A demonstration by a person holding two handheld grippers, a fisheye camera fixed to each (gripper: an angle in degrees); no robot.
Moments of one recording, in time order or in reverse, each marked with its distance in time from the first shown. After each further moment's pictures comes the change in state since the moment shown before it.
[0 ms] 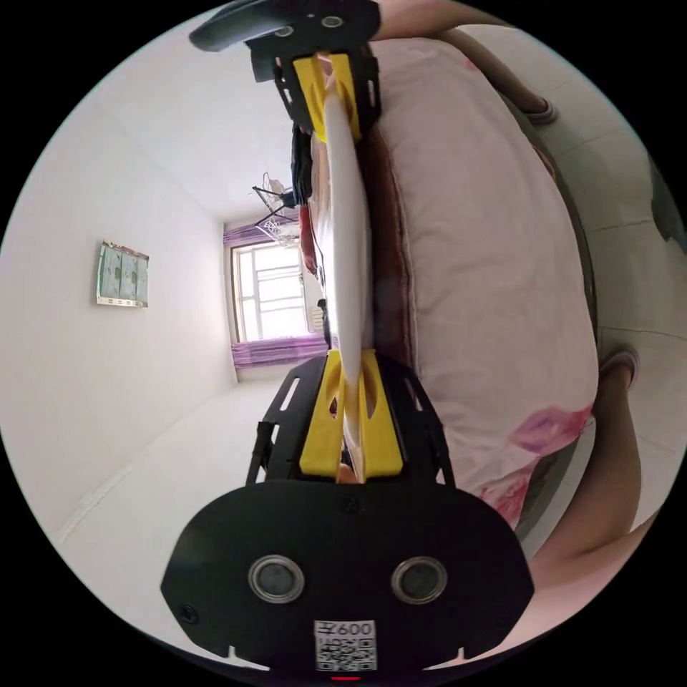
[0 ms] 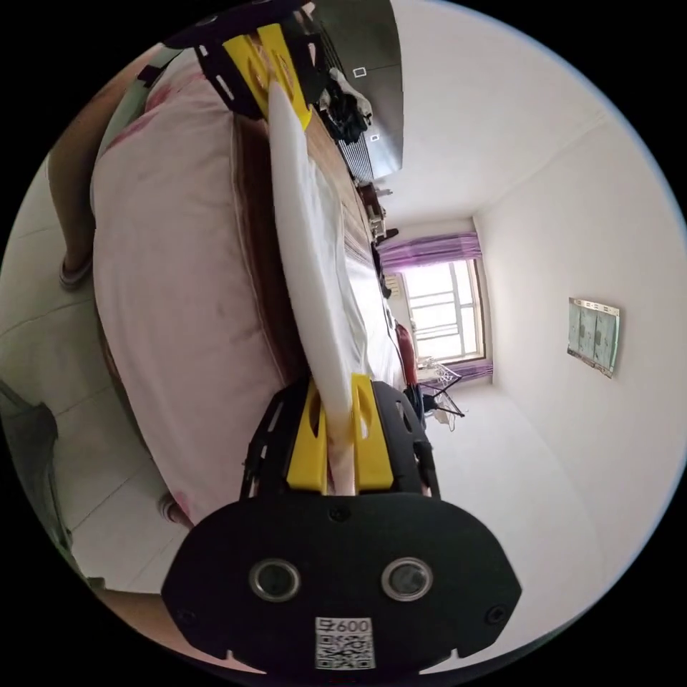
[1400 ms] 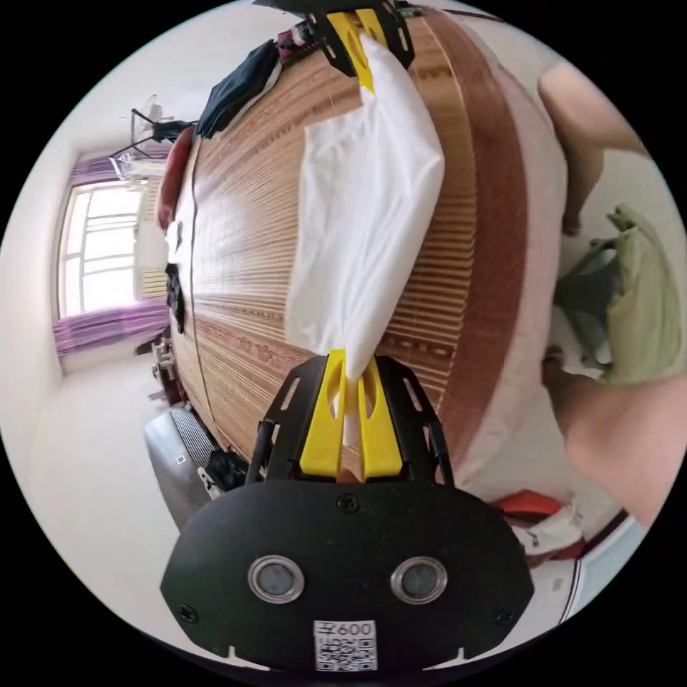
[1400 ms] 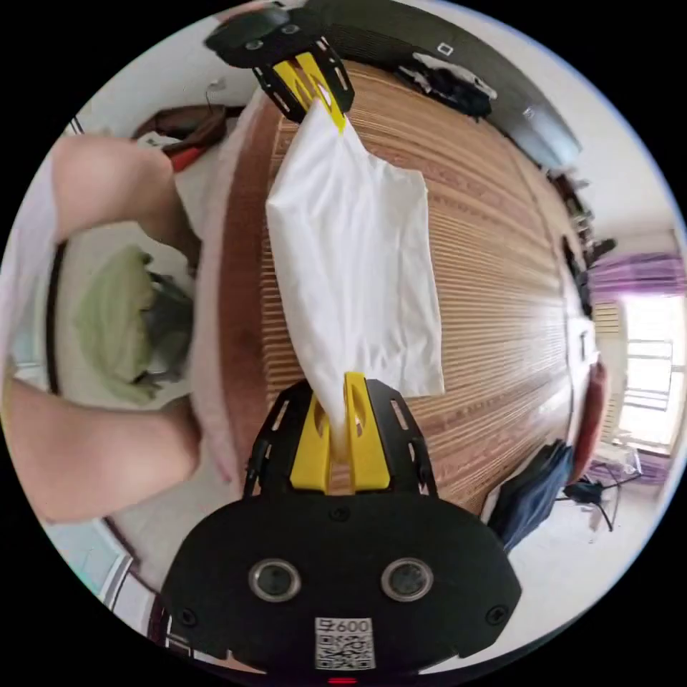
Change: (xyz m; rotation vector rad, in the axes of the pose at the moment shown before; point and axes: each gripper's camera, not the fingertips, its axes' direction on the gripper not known) left arm -0.280 0.405 0.379 -0.149 0.849 0.020; right arm 0.101 0.213 0.500 0.014 -1.040 -0.307
